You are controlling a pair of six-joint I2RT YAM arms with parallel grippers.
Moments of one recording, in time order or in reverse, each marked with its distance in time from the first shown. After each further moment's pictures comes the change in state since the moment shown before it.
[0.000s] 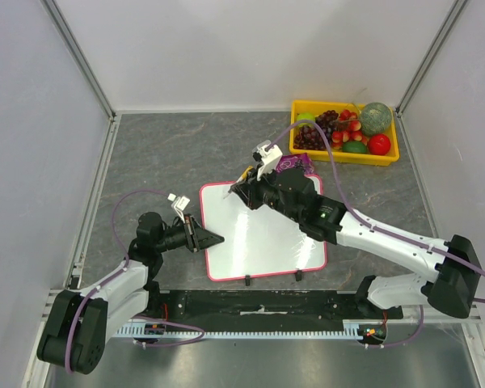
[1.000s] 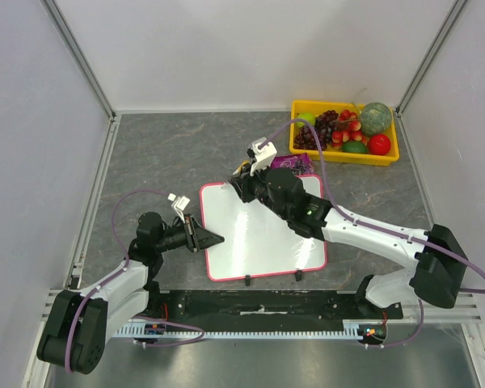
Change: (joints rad) left arm -0.001 0.000 0.000 0.003 0.001 0.000; right arm 0.000 0.104 0.007 0.138 0.120 -0.031
